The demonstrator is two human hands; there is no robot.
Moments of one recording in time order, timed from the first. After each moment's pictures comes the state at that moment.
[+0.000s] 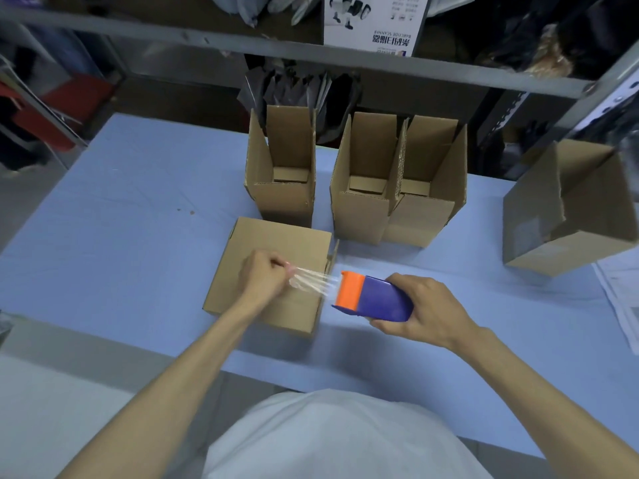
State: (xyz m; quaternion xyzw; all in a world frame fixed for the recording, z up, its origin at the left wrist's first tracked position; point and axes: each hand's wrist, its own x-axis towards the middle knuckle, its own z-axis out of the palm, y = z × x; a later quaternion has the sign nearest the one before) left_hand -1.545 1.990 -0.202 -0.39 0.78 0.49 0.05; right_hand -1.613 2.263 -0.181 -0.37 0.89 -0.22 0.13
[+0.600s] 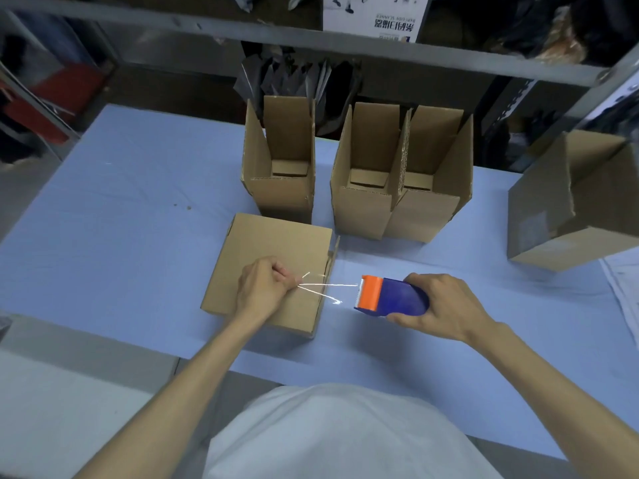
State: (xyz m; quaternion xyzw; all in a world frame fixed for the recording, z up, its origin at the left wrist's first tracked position) left_hand -1.531 1.993 -0.218 -0.34 0.85 0.39 0.04; right_hand -1.632 2.281 -0.194 -0.35 0.91 -0.14 0.16
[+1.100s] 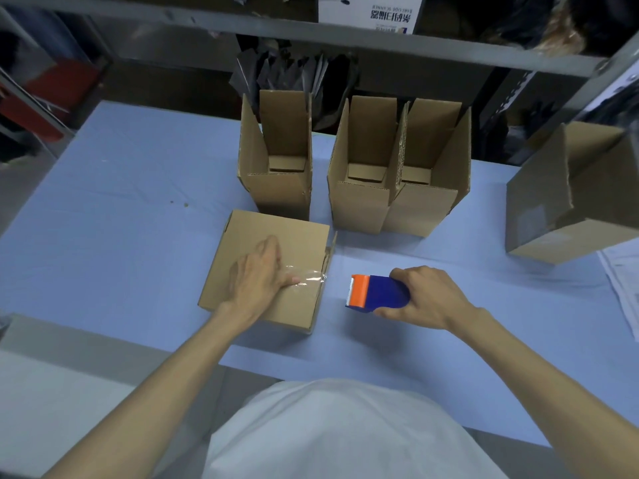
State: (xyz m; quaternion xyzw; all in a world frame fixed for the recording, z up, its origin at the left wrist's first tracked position) left_hand -1.534 1.986 -0.209 -0.21 0.95 0.21 0.03; right_hand -1.636 2.263 -0.206 -0.37 0.90 -0.08 0.19
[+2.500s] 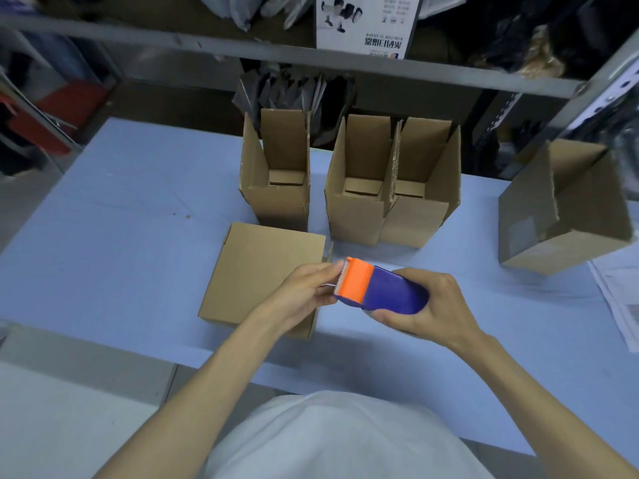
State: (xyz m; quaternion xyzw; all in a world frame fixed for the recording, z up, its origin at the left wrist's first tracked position) left_hand -1.550 2.049 -0.169 -0.23 0.57 0.77 0.19; right_hand -1.606 2.262 -0.152 -0.28 0.88 -0.37 0.11
